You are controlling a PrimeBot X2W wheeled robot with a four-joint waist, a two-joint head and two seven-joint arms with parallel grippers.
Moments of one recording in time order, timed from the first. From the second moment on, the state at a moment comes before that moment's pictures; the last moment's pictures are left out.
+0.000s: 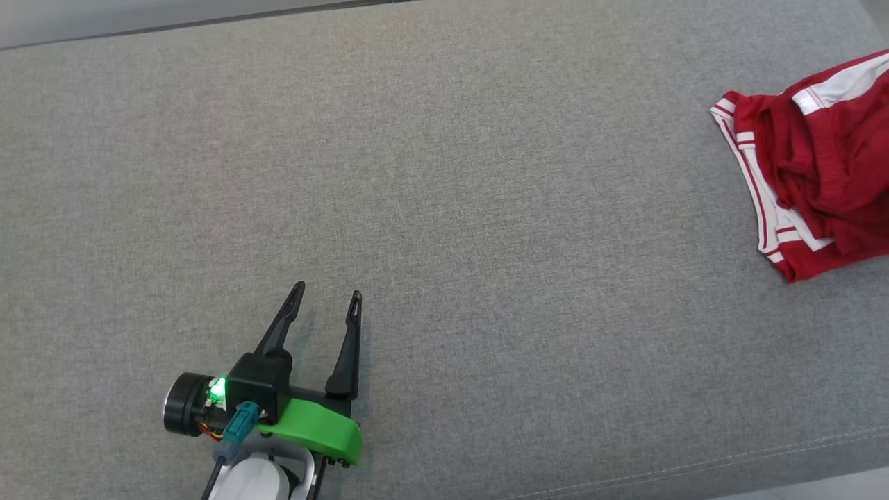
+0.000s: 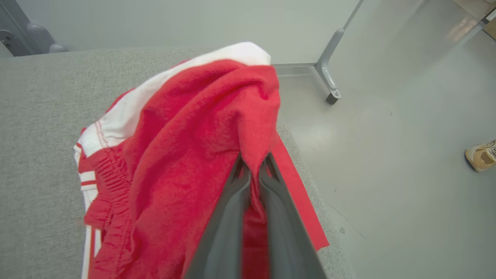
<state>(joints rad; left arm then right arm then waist) -0.15 0.12 -0.35 0.19 -0.21 0.03 -0.22 -0.94 -0.60 0.25 1.11 0.46 0.13 0.02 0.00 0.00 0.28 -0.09</state>
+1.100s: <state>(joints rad) -0.18 0.13 -0.36 0.19 -0.24 0.05 -0.23 -1.01 -0.50 0.23 1.17 0.22 0.13 -0.26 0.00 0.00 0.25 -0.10</state>
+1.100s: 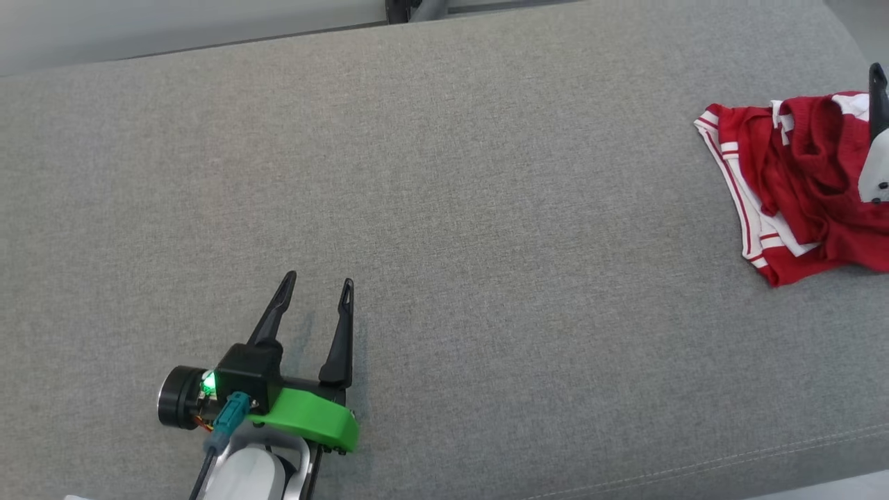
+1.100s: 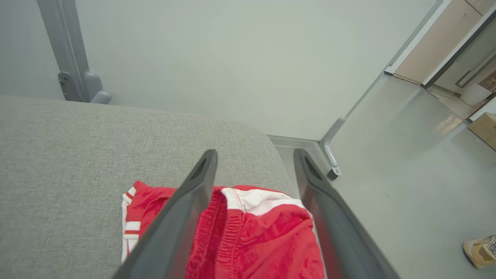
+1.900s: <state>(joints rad) -0.05 0.08 -0.21 0.28 -0.31 0.09 -0.26 -0.37 -0.31 0.12 0.51 0.30 0.13 -0.26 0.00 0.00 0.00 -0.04</state>
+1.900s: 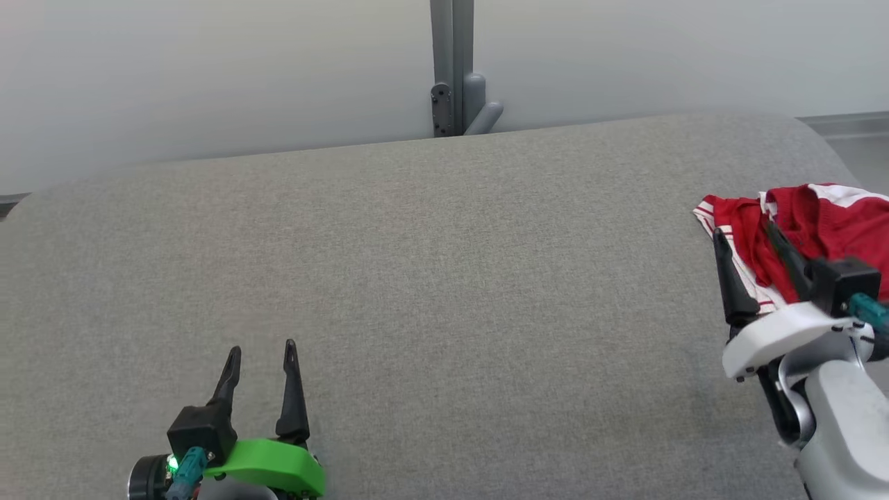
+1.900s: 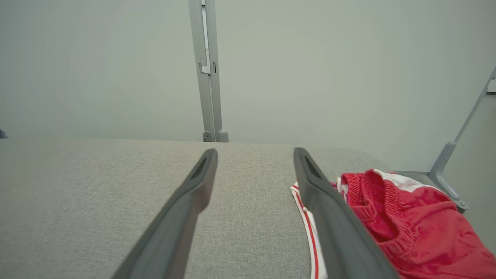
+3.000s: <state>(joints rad) 0.00 0.06 -0.19 0.26 -0.28 0.04 -0.26 0.03 -0.05 0.03 0.11 0.18 0.13 -0.18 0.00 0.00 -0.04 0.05</state>
